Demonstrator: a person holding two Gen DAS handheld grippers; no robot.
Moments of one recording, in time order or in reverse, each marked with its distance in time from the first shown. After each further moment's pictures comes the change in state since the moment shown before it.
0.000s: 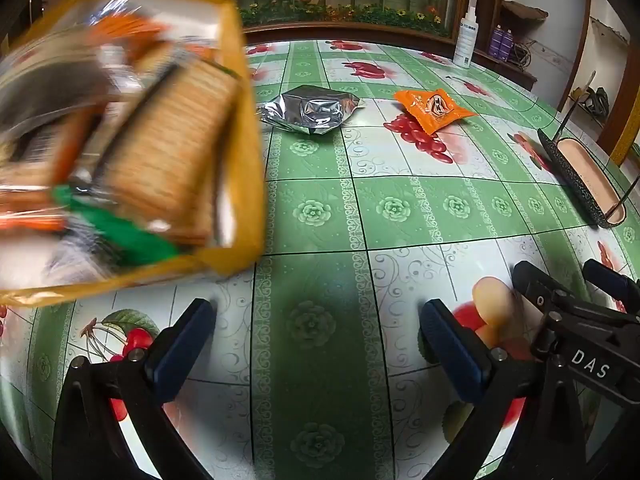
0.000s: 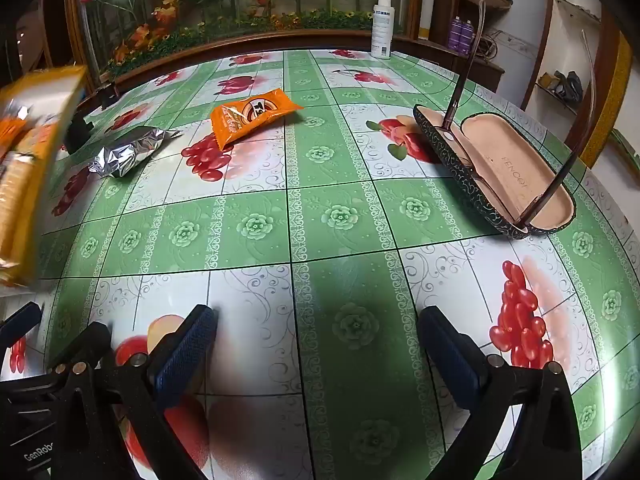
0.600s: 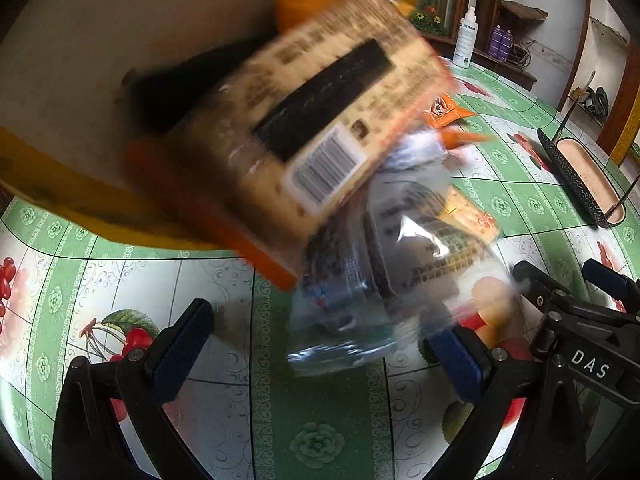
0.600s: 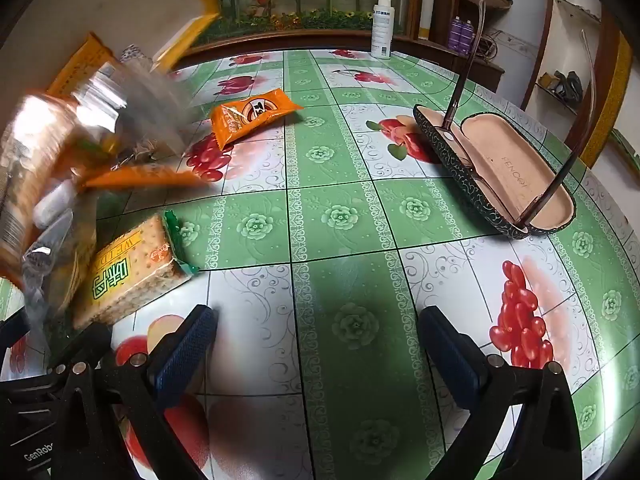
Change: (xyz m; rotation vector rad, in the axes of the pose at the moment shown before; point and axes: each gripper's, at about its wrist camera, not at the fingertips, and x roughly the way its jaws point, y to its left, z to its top) left arm 0.001 0.001 0.001 0.003 0.000 -0.002; right arm 0.000 0.000 0.000 0.000 0.000 0.000
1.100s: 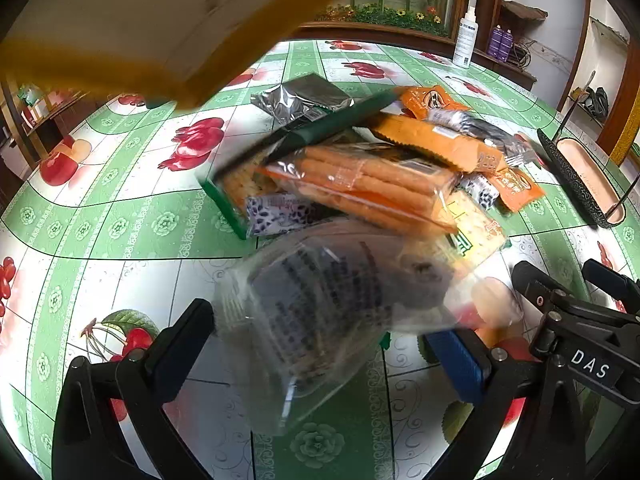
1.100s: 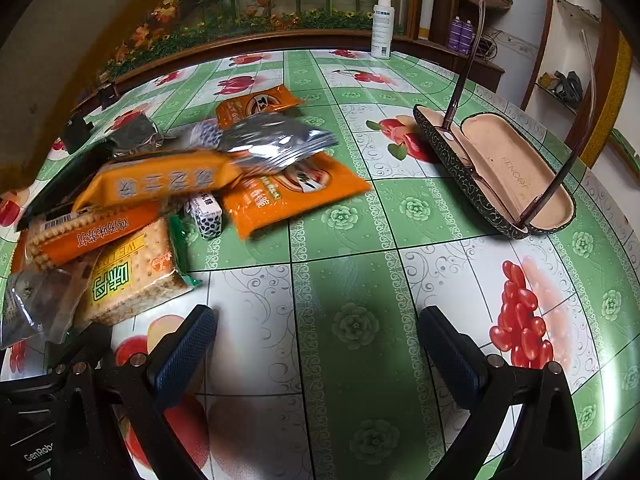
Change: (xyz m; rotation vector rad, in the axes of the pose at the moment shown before) left arm 0.000 -0.002 -0.001 -0.001 0.001 0.001; right arm -0.001 -0.002 0.001 0.000 -0.001 -0.001
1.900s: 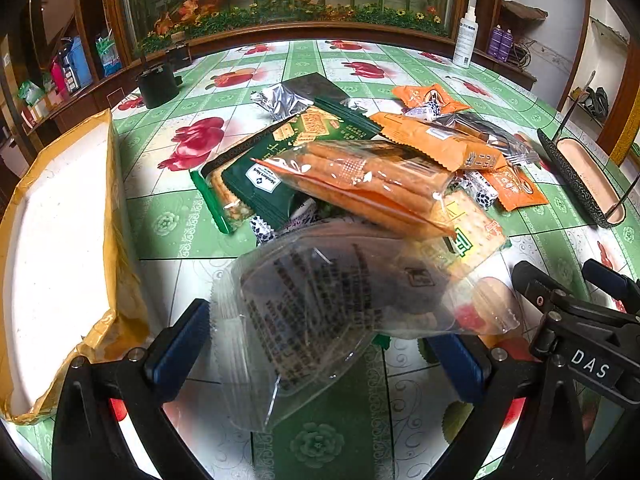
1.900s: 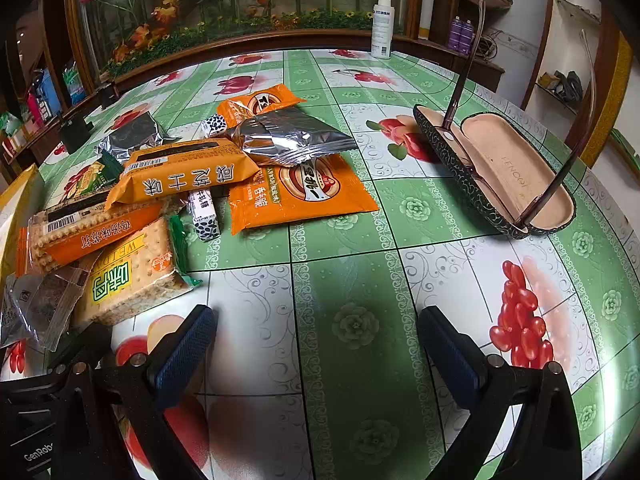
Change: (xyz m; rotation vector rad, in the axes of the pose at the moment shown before) left arm -0.002 0.001 -0.001 -0.001 0.002 0.001; right arm 0.001 0.002 -0.001 -0.001 0.000 -0.001
